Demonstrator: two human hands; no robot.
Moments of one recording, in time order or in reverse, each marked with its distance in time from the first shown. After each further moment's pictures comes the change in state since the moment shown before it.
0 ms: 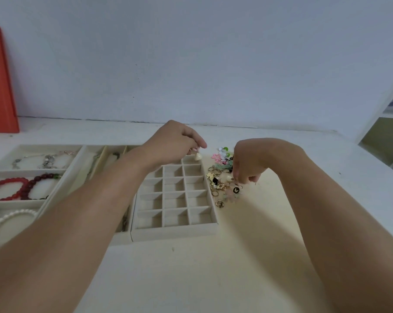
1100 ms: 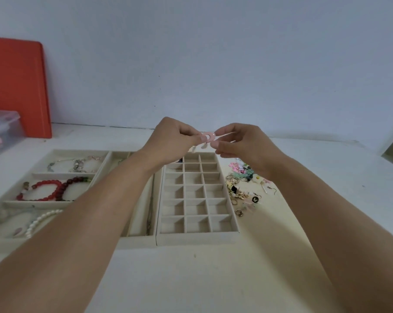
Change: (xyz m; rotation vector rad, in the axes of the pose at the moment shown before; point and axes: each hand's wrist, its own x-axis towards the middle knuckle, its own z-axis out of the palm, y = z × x) left_hand -0.008 -0.010 -0.036 -0.095 0.162 0.063; right_hand 0.001 -0.040 -0.001 1.344 0.469 -0.463
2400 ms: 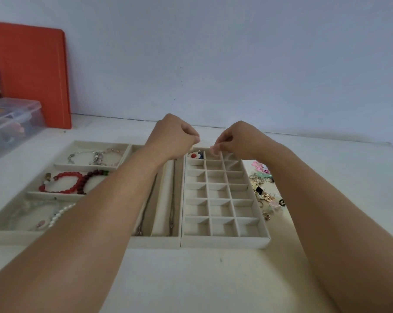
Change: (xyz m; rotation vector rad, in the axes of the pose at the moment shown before) left_hand 0.013 -0.039 -0.029 0.222 0.154 -0.133; right_hand 0.065 0.007 0.042 -0.683 -0.163 0.064
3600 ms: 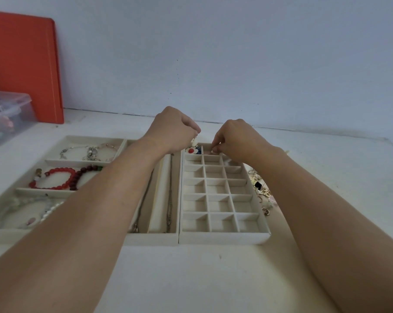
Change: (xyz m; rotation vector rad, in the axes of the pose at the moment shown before) left_hand 0.001 0.004 0.002 -0.011 -0.038 0.017; right_hand 0.005 0.004 0.020 -0.331 0.142 -0.128
